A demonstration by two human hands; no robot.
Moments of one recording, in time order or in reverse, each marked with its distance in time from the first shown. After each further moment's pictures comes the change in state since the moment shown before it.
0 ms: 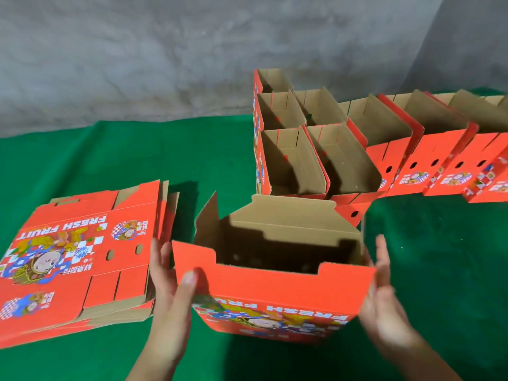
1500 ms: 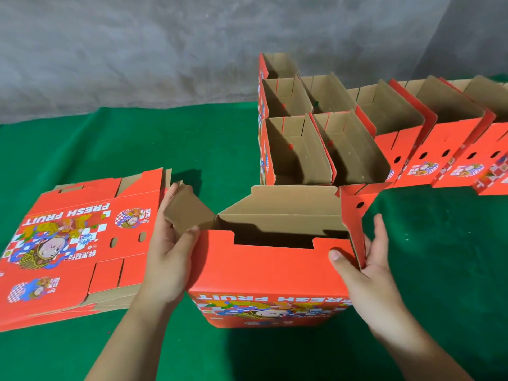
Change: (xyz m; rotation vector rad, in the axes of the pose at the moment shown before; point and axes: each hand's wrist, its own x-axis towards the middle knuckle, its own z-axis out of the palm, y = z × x) left_hand 0.055 0.030 0.006 -0.190 -0.175 0.154; right_hand -0.002 -0.017 0.024 -0.404 -0.029 -0.146
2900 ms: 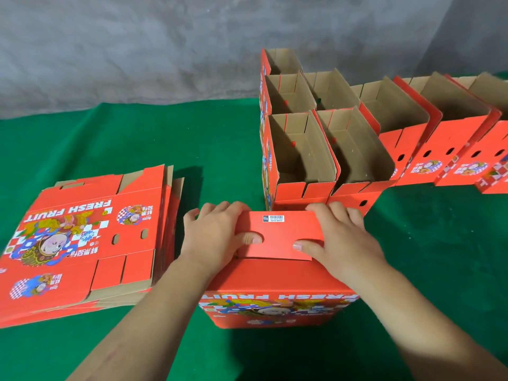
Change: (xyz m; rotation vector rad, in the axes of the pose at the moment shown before) left_hand 0.036 0.002 0.041 1.549 -0.389 0.024; right_hand 0.052 -0.026 0.030 -1.075 -0.213 -0.190
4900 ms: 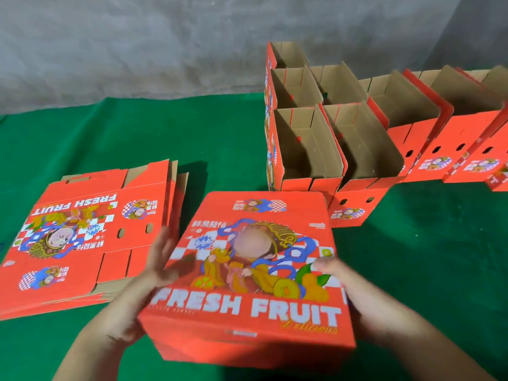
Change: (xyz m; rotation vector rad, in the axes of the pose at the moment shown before) left_hand -0.086 -0.088 0.019 -1.635 -0.029 -0.408; right_hand -0.039 0.006 0.036 0.836 -0.887 0.060
